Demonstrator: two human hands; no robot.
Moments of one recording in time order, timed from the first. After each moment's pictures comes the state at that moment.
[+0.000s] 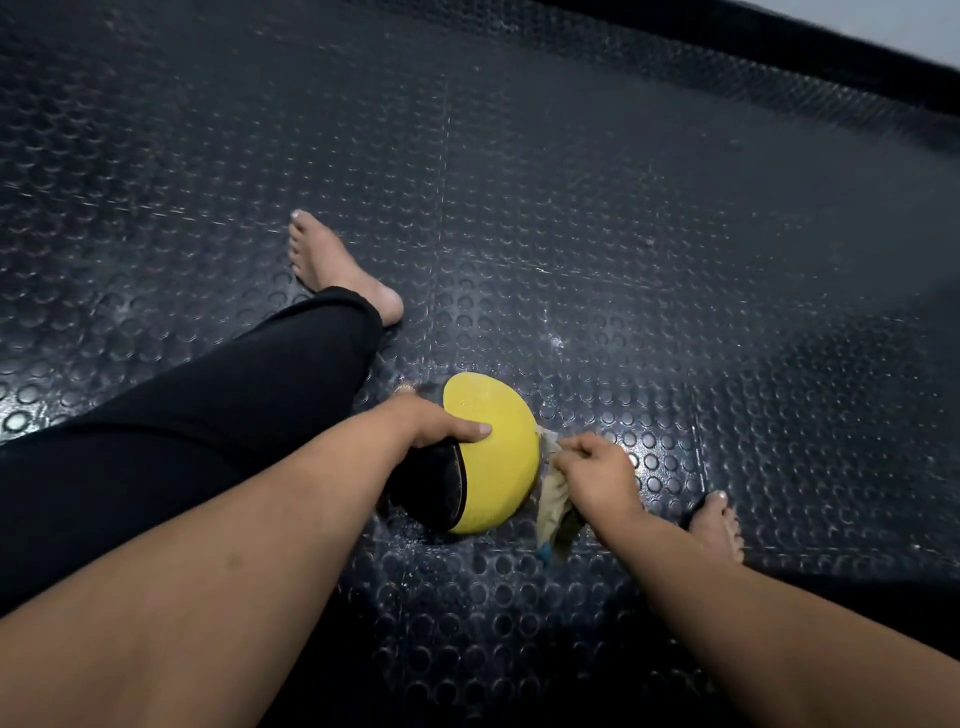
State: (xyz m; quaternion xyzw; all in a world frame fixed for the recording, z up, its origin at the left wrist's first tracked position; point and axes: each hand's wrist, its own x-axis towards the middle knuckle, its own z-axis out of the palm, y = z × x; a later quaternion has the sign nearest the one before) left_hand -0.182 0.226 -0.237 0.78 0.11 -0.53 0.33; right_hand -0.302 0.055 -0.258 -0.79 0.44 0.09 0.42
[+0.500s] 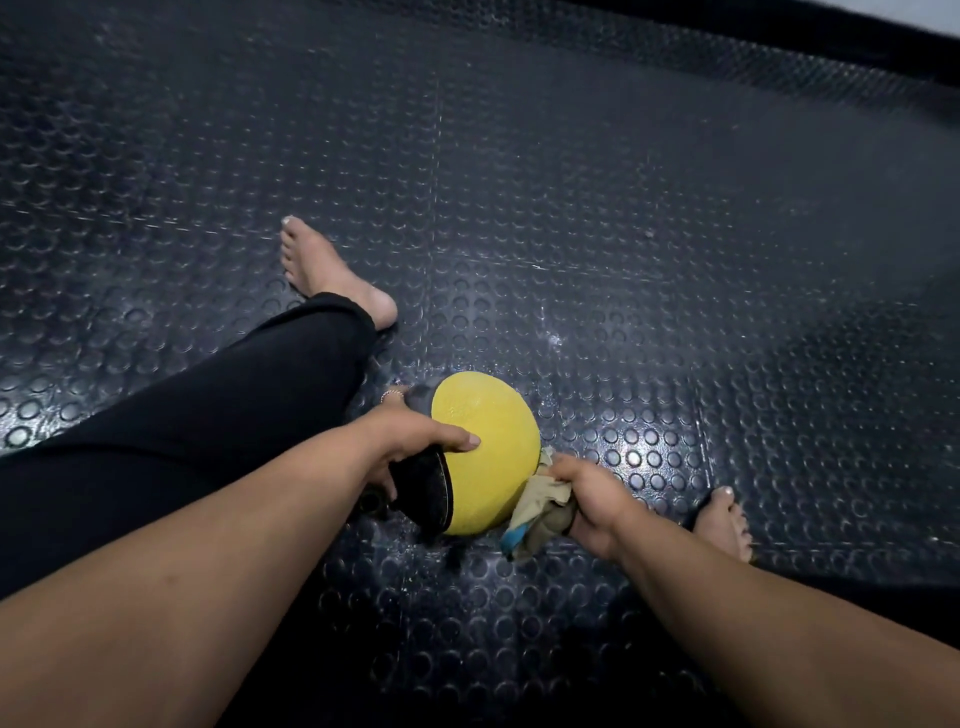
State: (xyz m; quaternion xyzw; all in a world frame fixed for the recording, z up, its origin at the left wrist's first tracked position) left_hand -0.093 0.249 -0.326 0.87 0.15 -0.32 0.34; right_hand -0.307 0.052 -0.275 -0.49 0.48 0.20 0.70
